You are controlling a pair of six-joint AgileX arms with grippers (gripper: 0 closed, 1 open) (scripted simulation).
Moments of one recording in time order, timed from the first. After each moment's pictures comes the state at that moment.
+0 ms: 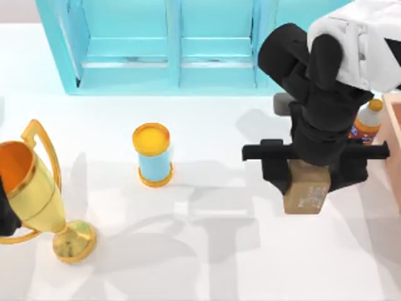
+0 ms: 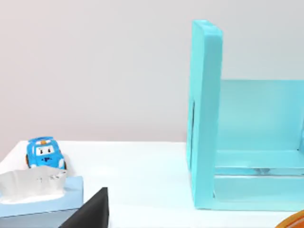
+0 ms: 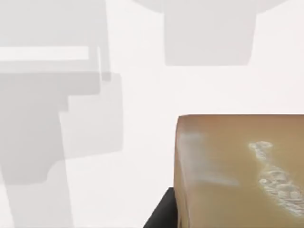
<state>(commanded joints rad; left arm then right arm) 0.00 0.00 0.00 0.00 0.00 0.00 0.59 1.87 1.47 -1.18 0.00 0.62</state>
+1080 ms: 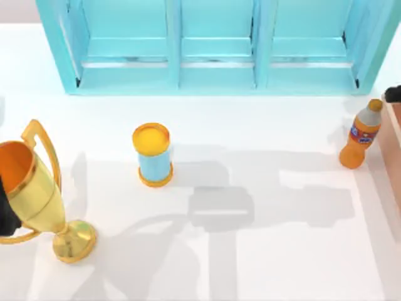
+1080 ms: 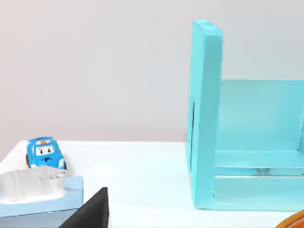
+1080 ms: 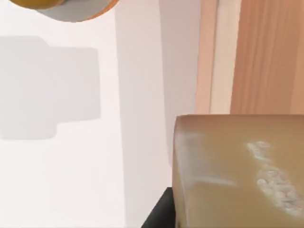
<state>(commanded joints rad) 0.00 0.00 0.00 0.00 0.00 0.00 0.07 1.83 1.58 -1.35 -0.01 0.09</state>
